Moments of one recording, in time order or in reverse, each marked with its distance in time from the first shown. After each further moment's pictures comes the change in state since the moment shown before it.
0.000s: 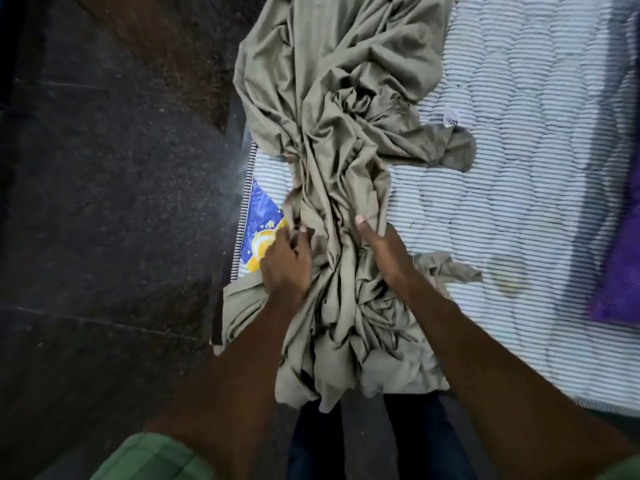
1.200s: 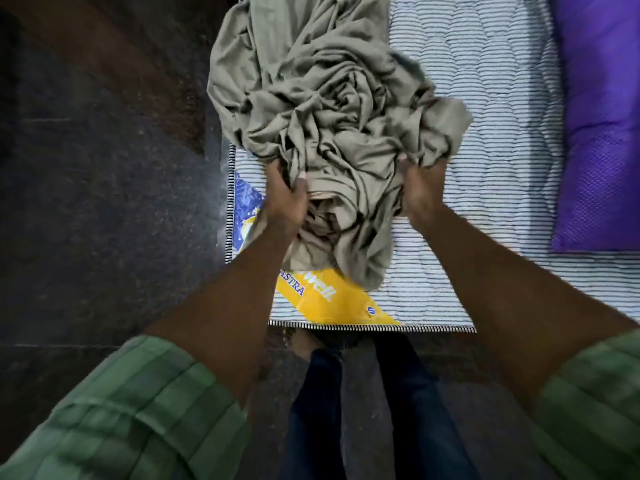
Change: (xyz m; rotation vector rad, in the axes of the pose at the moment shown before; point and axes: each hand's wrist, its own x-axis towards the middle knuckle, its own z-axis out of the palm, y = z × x) left_hand 0.041 0.048 -0.010 -0.385 -0.203 0.203; right_hand -0.001 -0.035 -0.069 0.256 0.559 -0.034
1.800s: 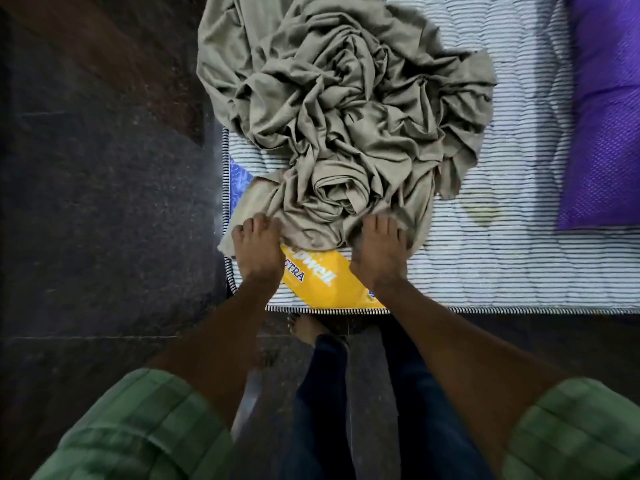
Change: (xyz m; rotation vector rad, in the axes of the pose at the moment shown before) left_hand -0.097 -0.064 -0.037 1.120 -0.025 0.262; right_hand -0.116 0.106 -0.010 -1.320 -0.174 -0.573
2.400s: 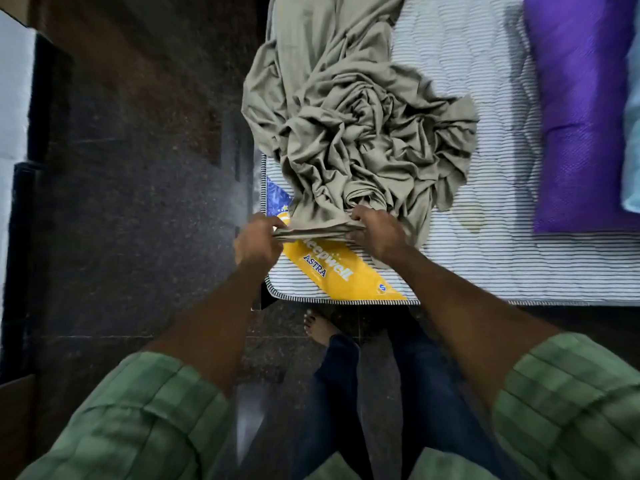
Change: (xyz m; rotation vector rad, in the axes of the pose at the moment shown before) left_hand -0.022 -0.046 -0.130 -0.379 -0.117 -0.134; right_hand 0.016 -0.028 -0.096 0.396 -0.256 -0.120
